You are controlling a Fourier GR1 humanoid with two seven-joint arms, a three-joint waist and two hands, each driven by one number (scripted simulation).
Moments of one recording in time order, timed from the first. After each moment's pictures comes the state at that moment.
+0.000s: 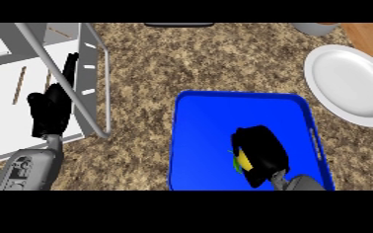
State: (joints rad) left arm -0.22 0.28 0.00 -1.46 -0.02 0.13 0.09; right arm -0.18 -0.35 0.63 -1.57 0.91 0.21 0.38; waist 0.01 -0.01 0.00
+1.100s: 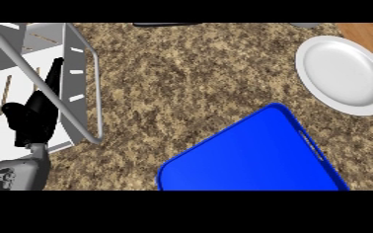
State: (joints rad) left arm -0.15 0.31 0.05 -1.52 0.01 0.11 0.09; right arm -0.21 -0.97 -0.30 -1.06 0.33 0.06 -0.55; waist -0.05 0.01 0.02
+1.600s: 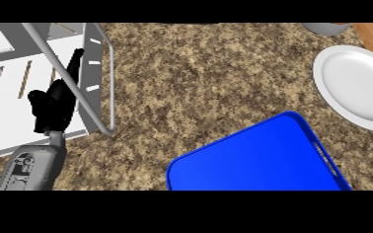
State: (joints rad) left arm -0.25 0.27 0.00 -1.47 -0.02 0.09 0.09; right arm -0.36 -1.04 -0.32 -0.67 0.28 0.23 -0.87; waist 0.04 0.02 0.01
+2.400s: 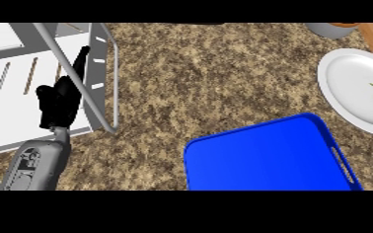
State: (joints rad) left arm -0.28 0.25 0.00 -1.44 -0.04 0.08 0.10; right arm -0.66 -0.83 -0.10 -0.36 0.56 0.02 -0.85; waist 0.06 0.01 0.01
